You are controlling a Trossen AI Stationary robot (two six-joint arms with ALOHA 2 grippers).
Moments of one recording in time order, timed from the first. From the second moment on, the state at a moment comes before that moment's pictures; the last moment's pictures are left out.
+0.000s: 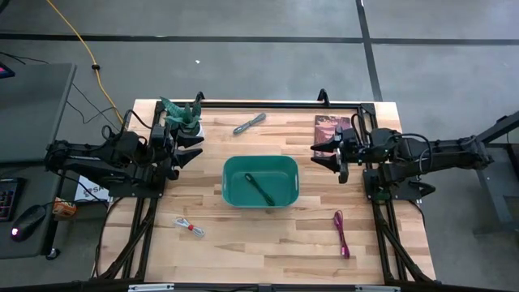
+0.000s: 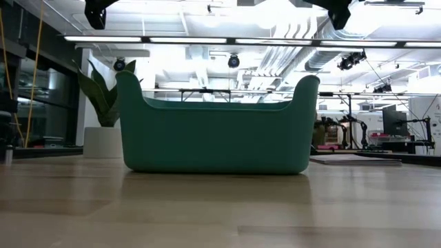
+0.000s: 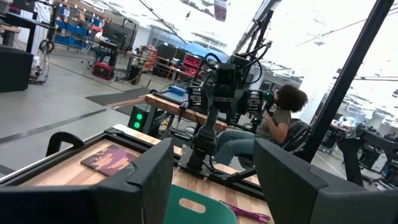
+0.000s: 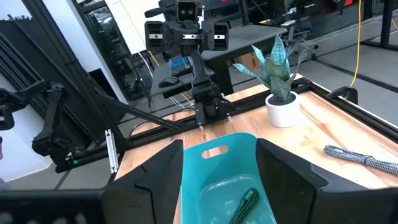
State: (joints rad) left arm 0.04 0.45 0.47 0.13 -0.22 -0.31; right arm 0.04 0.73 0.68 -0.04 0.07 0.31
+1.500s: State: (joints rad) left arm -0.62 1.50 0.78 -0.70 0.01 -0.26; right arm 0.04 0.73 0.68 -0.07 0.11 0.32
